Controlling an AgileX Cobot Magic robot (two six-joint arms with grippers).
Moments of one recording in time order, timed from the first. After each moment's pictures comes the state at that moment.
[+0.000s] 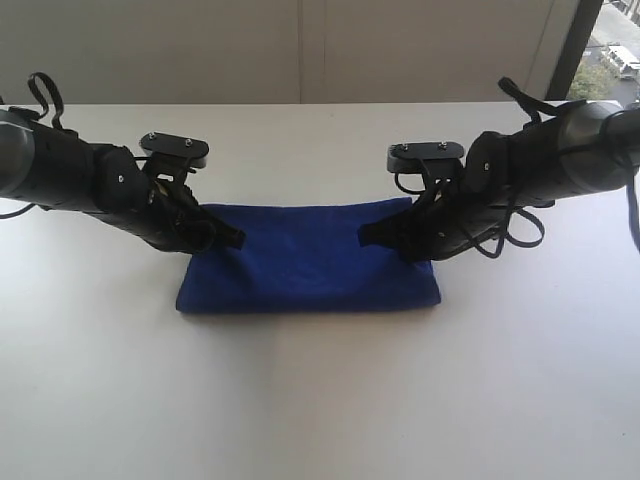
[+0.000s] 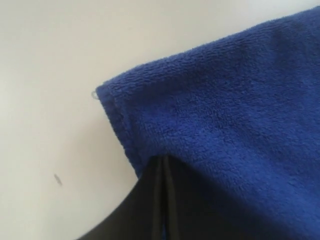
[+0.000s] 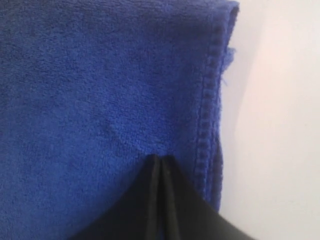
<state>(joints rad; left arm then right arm) -0.42 1.96 -1.10 -0.21 0.16 0.15 0.23 1.98 -1.11 0.27 0.30 -0.06</state>
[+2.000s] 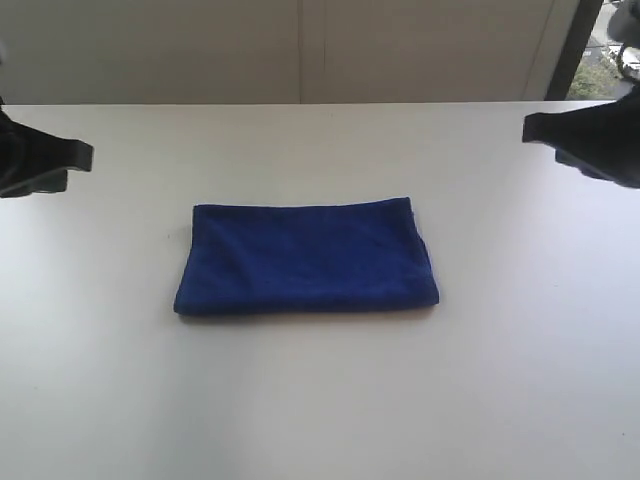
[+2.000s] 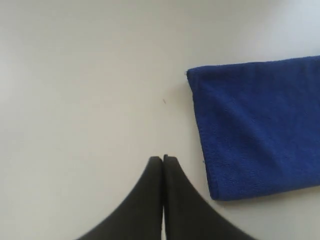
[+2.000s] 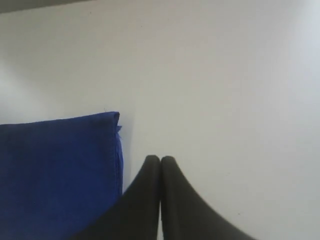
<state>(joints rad) -0.21 1.25 -0.86 -0.21 0.51 0.05 -0.03 1.23 -0.80 0.26 0.32 -0.04</state>
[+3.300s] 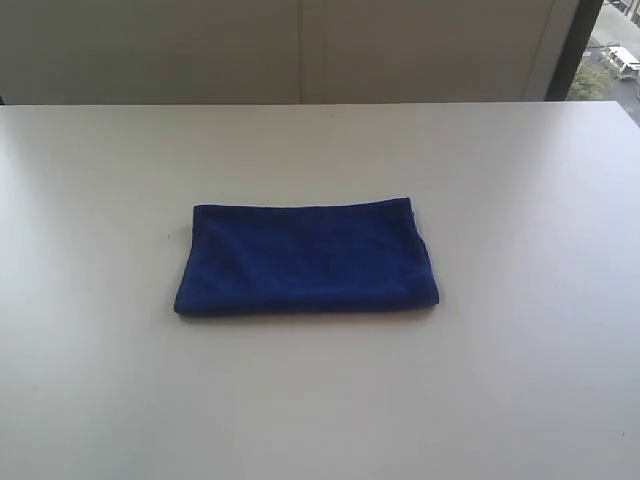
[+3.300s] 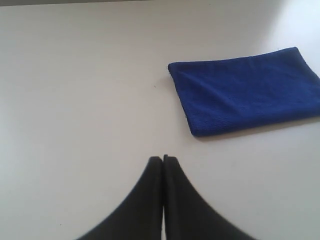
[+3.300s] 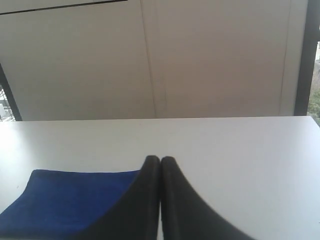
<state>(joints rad) -0.18 0.23 -0.39 -0.20 0.71 0.10 -0.03 0.07 -0.39 0.23 0.47 -0.07</state>
